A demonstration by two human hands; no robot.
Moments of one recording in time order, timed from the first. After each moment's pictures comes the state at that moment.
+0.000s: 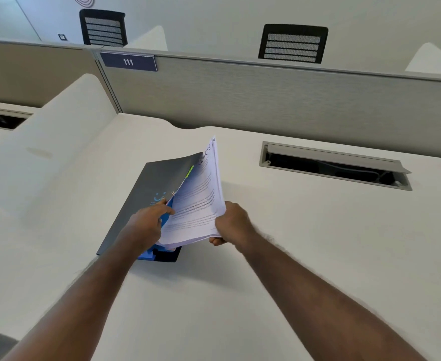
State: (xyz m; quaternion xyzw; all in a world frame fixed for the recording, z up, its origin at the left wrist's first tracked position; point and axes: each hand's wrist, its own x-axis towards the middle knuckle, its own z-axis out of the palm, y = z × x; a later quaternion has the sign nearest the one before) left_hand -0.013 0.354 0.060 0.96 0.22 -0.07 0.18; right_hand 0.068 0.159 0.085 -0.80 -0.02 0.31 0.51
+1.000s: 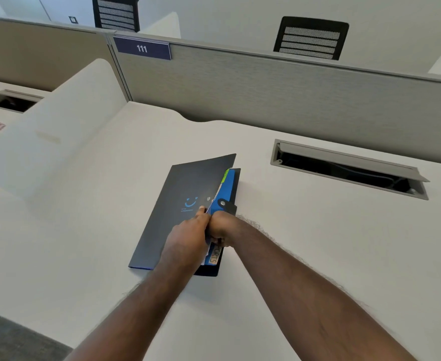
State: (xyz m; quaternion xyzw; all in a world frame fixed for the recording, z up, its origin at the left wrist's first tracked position) left_hand -0.010 0.268 0.075 0.96 0.20 -0.11 0.14; right_hand 0.078 0.204 0.056 -0.81 -0.04 0.48 0.33
